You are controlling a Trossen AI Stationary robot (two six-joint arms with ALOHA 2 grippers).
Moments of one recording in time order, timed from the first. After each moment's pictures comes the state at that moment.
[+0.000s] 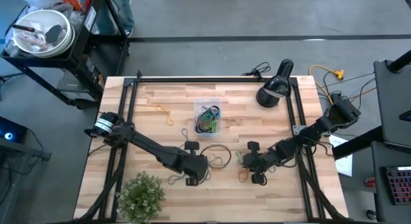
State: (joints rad) left arm -0.40 1.86 1.27 -0.54 -0.31 -0.33; right arm 0.50 1.51 0.55 -0.03 0.23 0.45
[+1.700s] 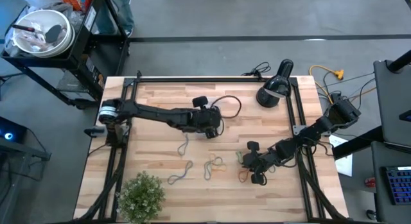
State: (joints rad) left arm 0.00 1.83 1.42 -0.43 -0.64 0.02; right arm 0.50 1.51 0.55 -0.02 0.24 0.44
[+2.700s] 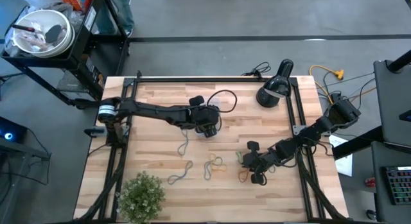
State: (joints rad) left arm 0.04 1.82 1.38 -0.46 -0.52 -0.11; right arm 0.50 1.51 0.55 -0.02 0.24 0.44
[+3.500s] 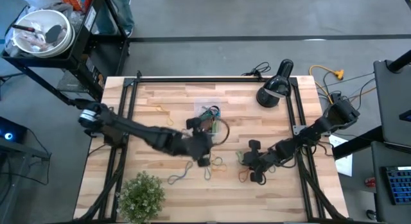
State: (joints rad) left arm -0.28 1.64 1.38 -0.42 -0.57 -0.17; right arm 0.50 1.52 0.54 -0.02 0.29 0.49
